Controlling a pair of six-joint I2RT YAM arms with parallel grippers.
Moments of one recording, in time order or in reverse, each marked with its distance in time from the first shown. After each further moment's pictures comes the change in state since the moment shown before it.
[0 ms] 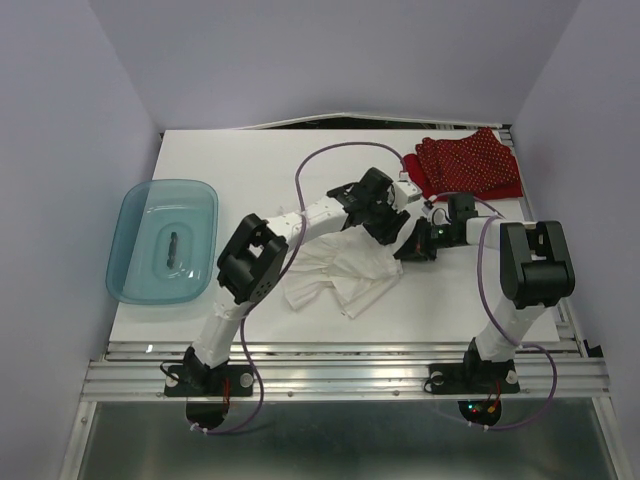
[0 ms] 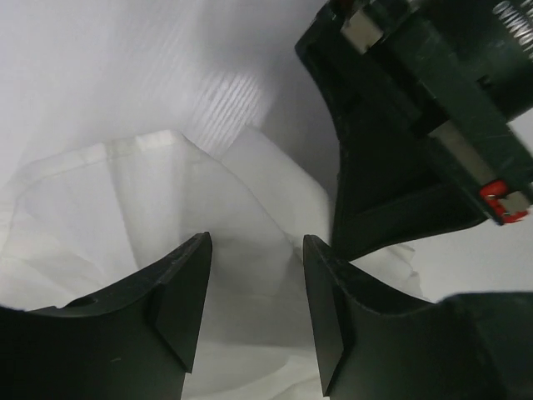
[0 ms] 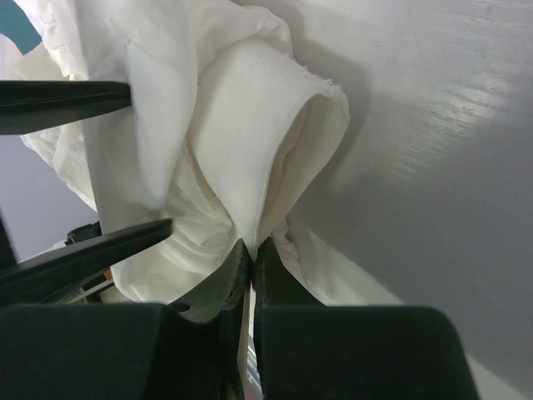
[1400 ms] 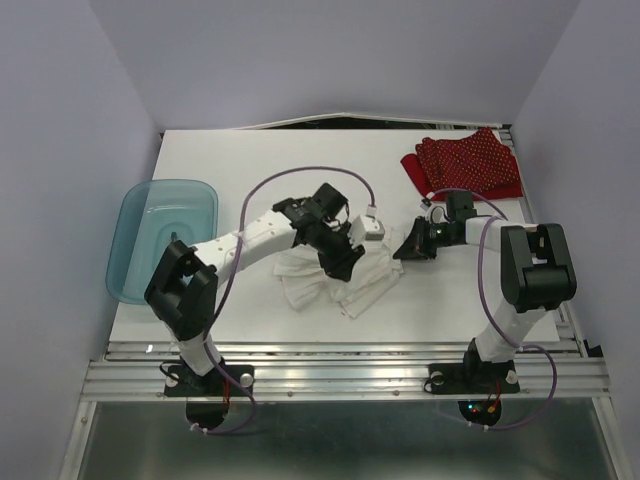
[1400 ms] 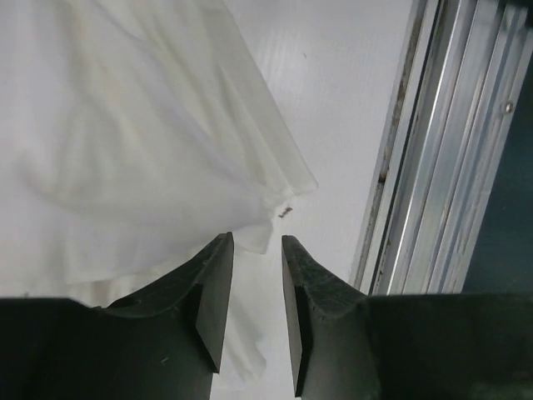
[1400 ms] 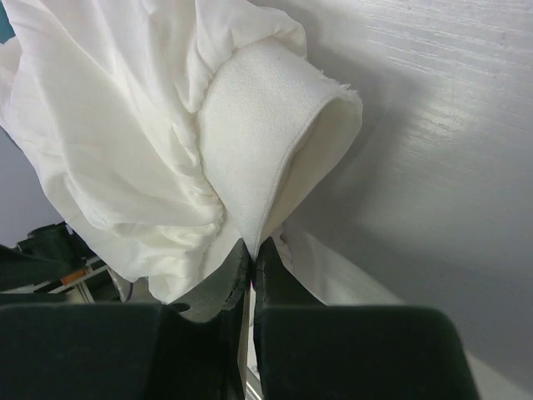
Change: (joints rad) left arm 0.002 -0.457 -0.499 -0.327 0.254 0.300; right arm 0.018 -0.031 -0.002 -0.003 0.054 -0.064
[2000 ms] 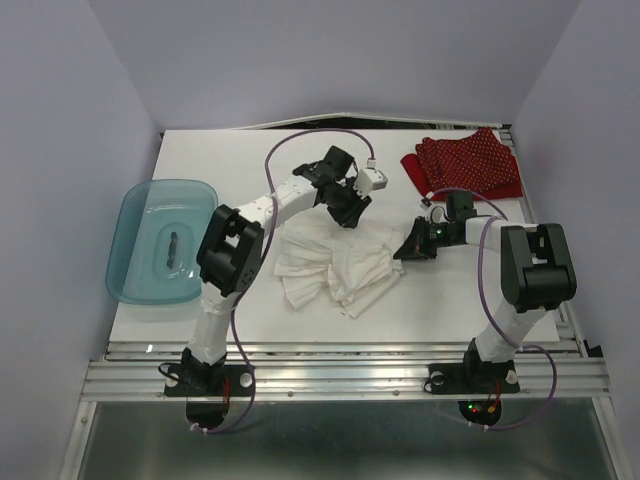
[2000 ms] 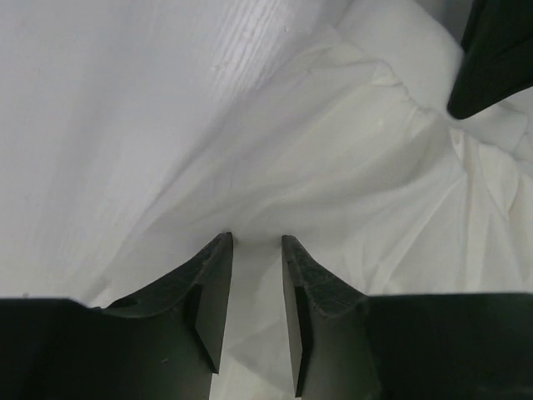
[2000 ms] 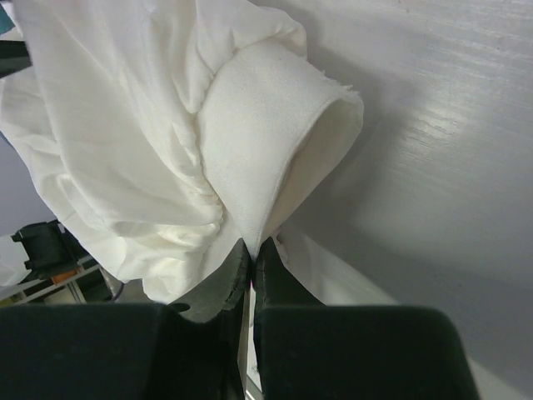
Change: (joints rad) left arm 0.188 0.395 0.510 0.087 -0.145 -0.048; right arm 0.000 0.000 0.000 -0.003 0.006 -0.026
